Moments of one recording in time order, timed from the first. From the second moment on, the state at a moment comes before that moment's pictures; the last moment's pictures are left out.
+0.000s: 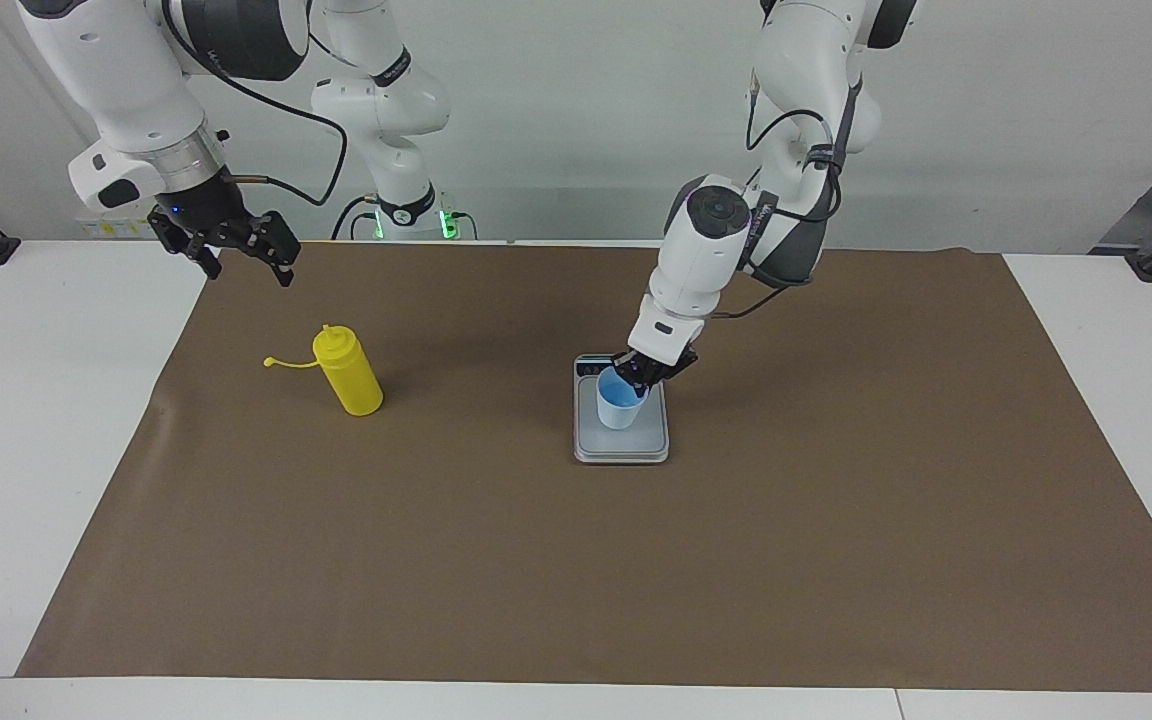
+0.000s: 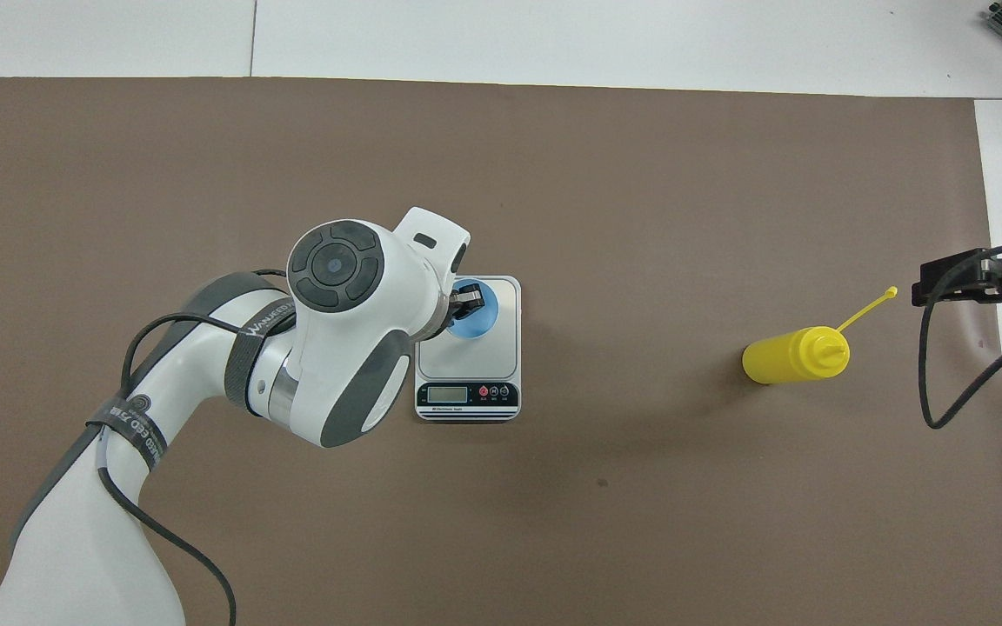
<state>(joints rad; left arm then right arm) -0.54 0.28 -0.06 -1.82 -0.12 2.20 -0.77 0.05 -0.03 -0.12 -1.64 0.00 1.59 0.07</state>
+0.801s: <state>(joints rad) -0.54 0.28 -0.06 -1.83 -0.11 2.19 -0.77 0.03 -0.06 -0.13 -1.71 0.00 1.63 -0.13</state>
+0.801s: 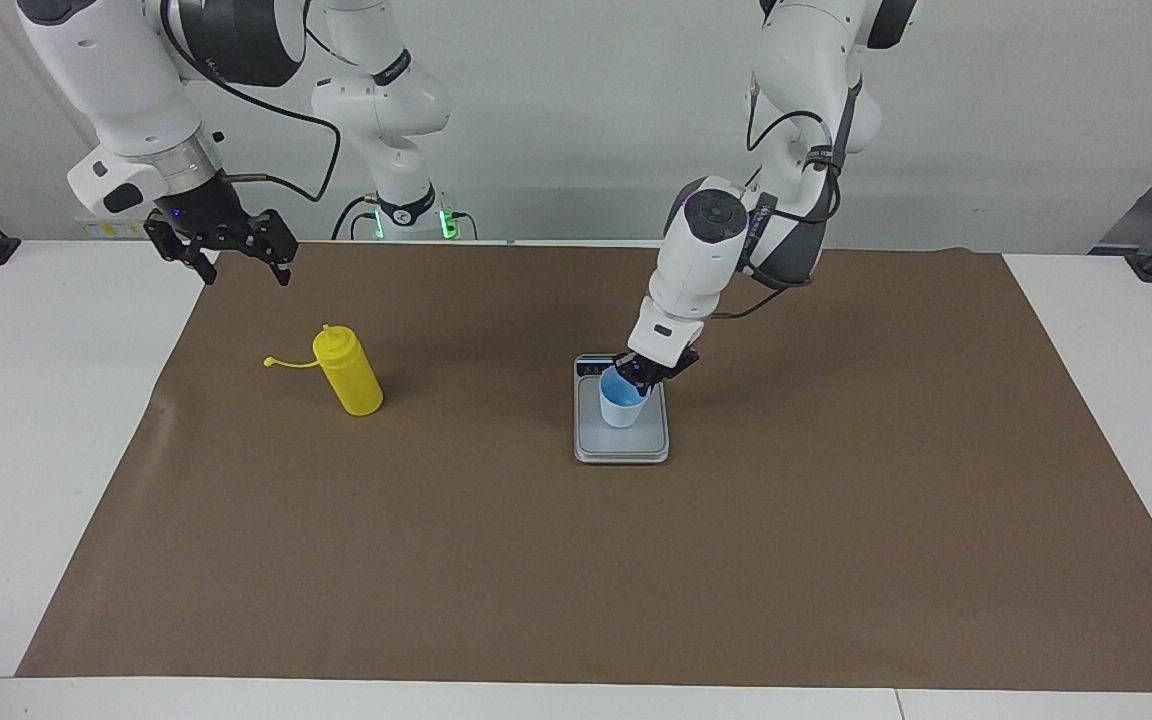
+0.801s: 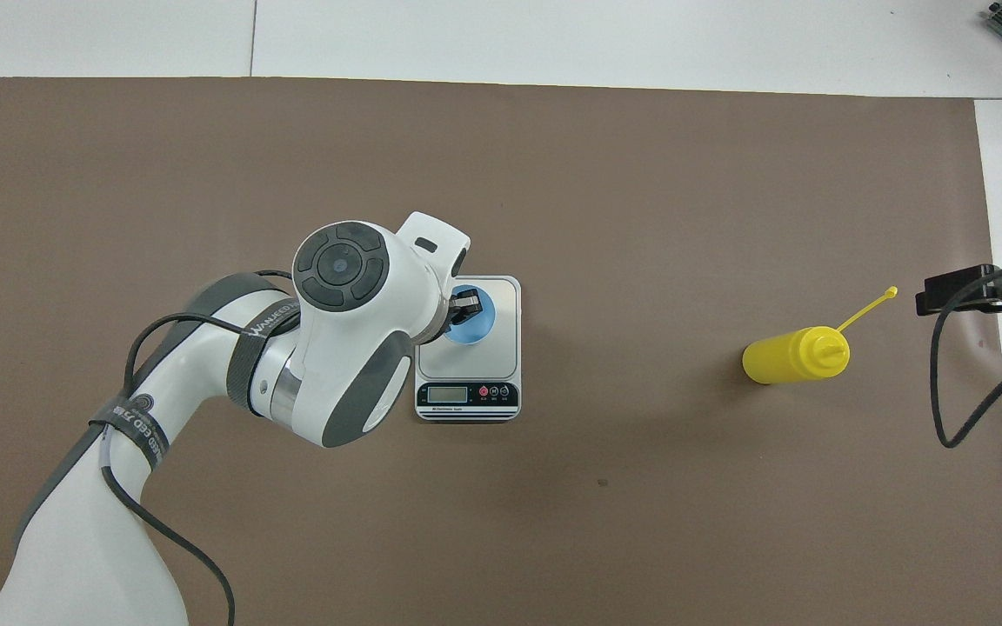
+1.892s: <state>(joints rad) -0.43 0.21 -0.03 -1.72 -0.02 2.01 -0.61 -0.22 -0.23 -0.13 -2.14 0.42 1.91 -1.01</state>
